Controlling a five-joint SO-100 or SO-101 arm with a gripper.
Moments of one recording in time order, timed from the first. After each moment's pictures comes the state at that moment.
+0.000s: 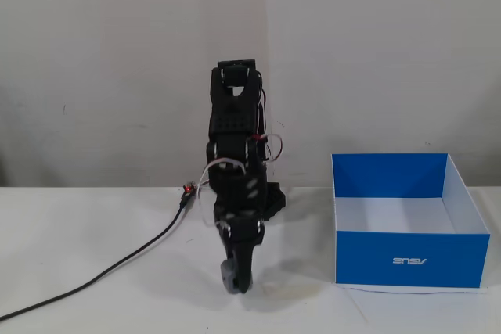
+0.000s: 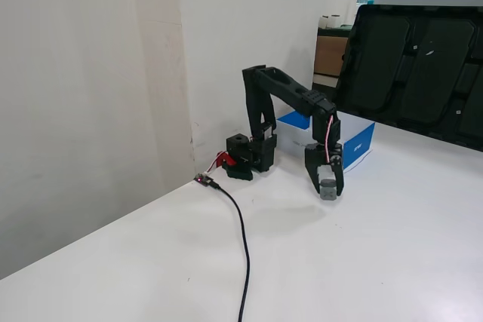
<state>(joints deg) -8.2 96.5 115.8 65.9 -9.1</state>
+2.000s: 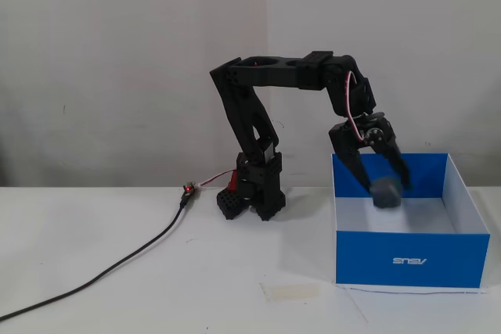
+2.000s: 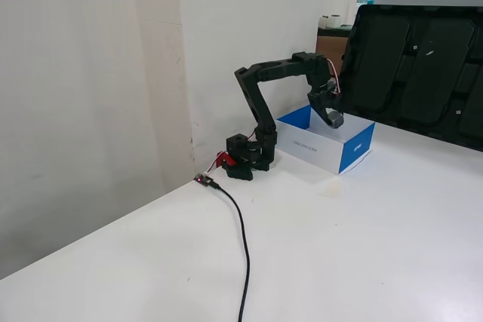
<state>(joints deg) -69.0 104.2 101.8 76.4 4.1</state>
